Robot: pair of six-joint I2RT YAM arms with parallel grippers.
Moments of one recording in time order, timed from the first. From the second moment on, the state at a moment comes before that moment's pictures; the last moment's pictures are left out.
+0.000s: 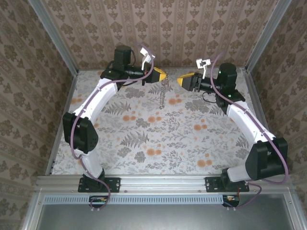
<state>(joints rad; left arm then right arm) -0.45 1.82 1.76 -0.32 1.16 0.00 0.16 1.40 1.13 0.16 -0.92 0.48</state>
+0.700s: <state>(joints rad) -0.45 1.80 1.72 -0.21 1.08 -0.13 0.38 1.38 1.01 0.20 -0.40 0.34</state>
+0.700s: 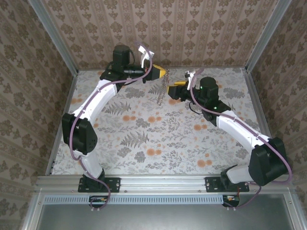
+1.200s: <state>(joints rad) -0.48 1.80 1.72 -0.20 1.08 -0.14 0.39 1.43 1.09 0.21 -0.39 0.33</state>
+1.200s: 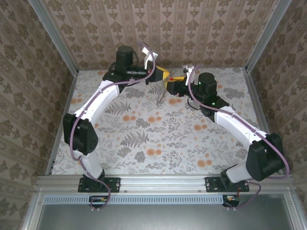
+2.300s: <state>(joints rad) -0.49 1.77 1.69 -0.16 1.02 -0.15 0.39 1.44 1.09 0.20 -0.46 0.29</state>
